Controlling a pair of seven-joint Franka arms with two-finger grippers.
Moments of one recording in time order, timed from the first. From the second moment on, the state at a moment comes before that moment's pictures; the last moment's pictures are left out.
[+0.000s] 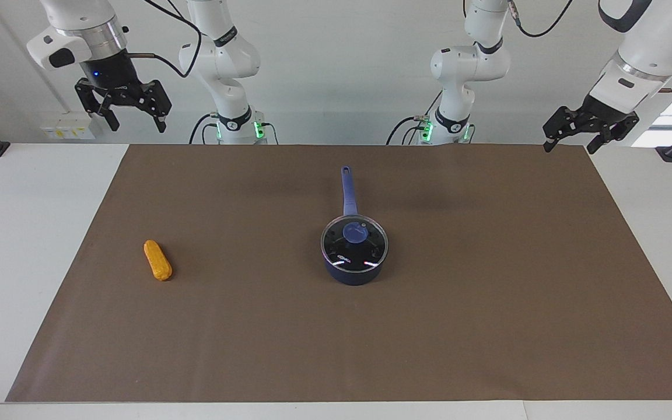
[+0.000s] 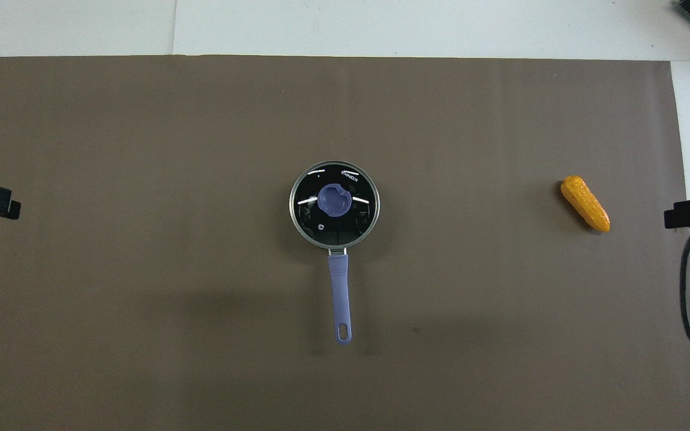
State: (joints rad) left arm -0.02 0.00 0.03 -1.51 -0.03 1.46 0.09; right arm -0.01 -0.12 -0.04 -1.60 -0.02 1.52 0.00
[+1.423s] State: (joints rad) left arm -0.07 0.00 0.01 -1.50 -0.03 1.47 0.08; right arm -0.01 -0.12 -0.04 -1.60 -0.01 1.51 0.00
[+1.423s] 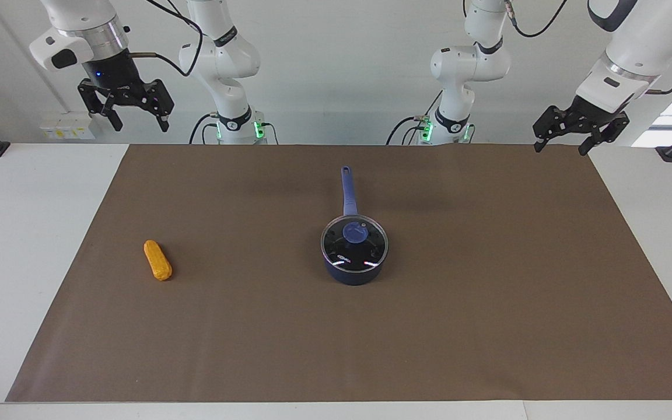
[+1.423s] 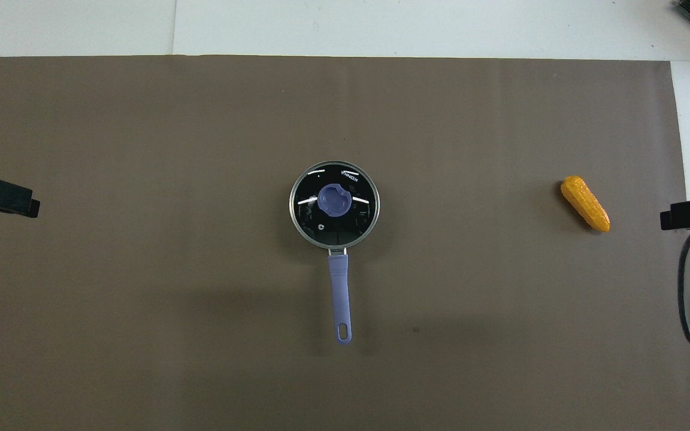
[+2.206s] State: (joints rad) left arm -0.27 0.07 0.00 -1.50 -0.03 1.57 -0.16; right arm -0.01 -0.12 -0.04 -1.60 -0.01 1.51 0.00
